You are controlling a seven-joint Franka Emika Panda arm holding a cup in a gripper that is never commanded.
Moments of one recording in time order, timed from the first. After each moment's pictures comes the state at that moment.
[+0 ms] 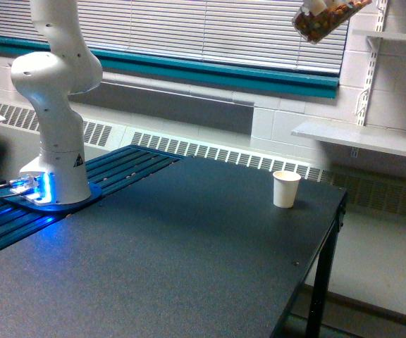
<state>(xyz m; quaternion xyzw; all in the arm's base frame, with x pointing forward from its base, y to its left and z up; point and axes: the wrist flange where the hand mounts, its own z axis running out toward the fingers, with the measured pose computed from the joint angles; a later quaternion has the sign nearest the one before) 0.588 -0.069 0.611 -0.84 0.41 -0.32 0.16</state>
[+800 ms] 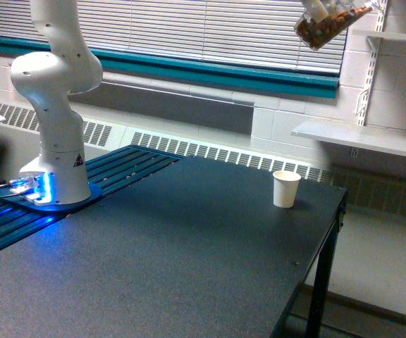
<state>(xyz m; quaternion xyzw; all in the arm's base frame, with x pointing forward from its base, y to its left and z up) 0.587 -0.044 0.597 -0.85 0.39 -0.33 0.16</state>
